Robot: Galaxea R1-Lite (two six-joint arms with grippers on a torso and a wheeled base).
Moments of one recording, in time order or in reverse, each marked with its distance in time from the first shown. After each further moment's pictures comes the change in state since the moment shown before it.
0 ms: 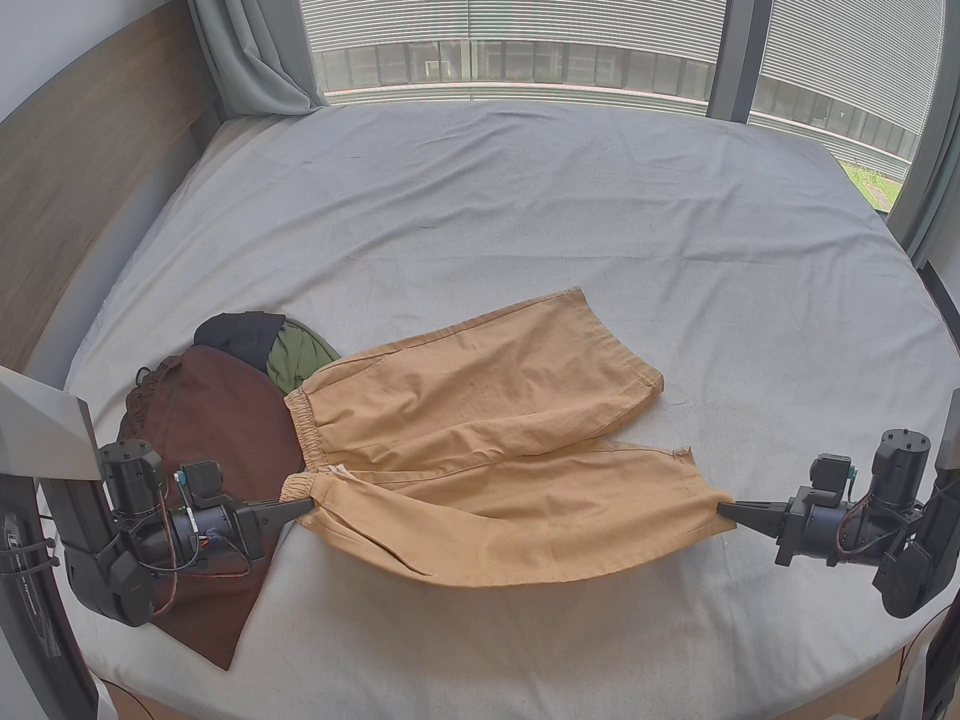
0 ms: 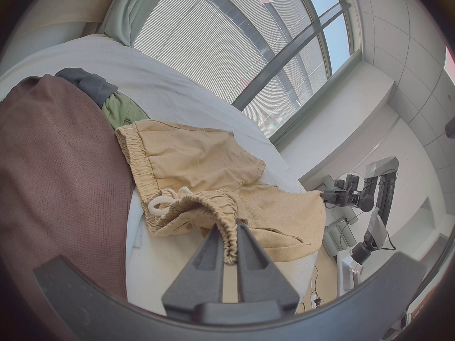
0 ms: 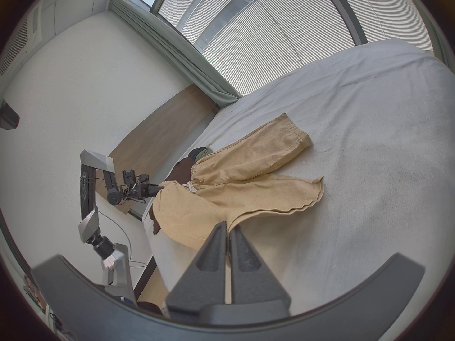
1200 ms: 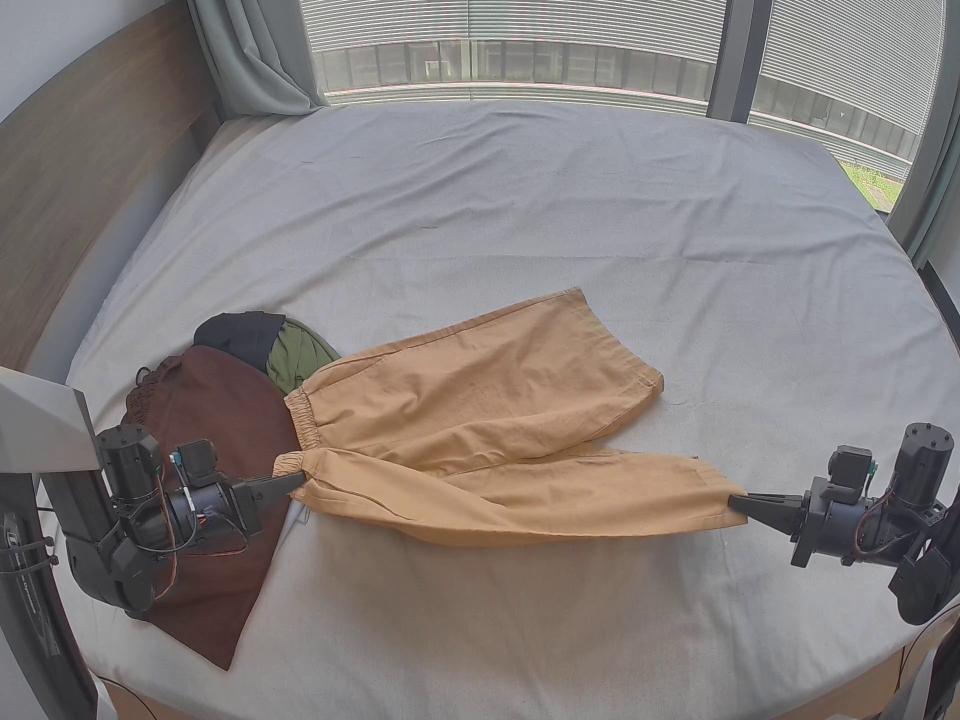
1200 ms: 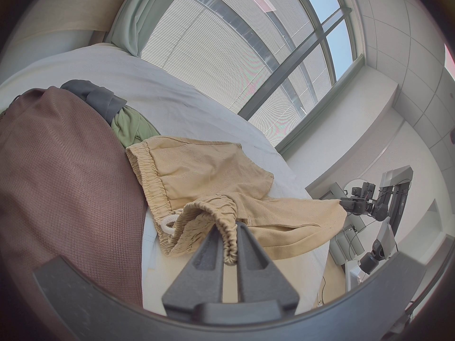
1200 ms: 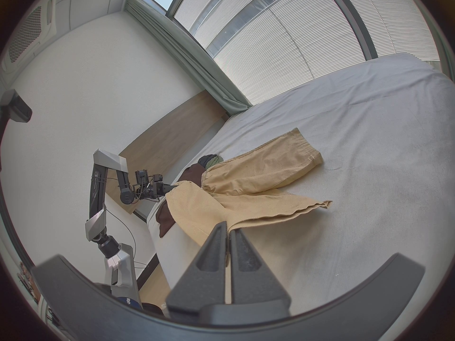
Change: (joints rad) left arm 0.017 0.003 -0.074 0.000 0.045 -0.047; right arm 0.016 -0.128 0.044 0.004 0.015 0.001
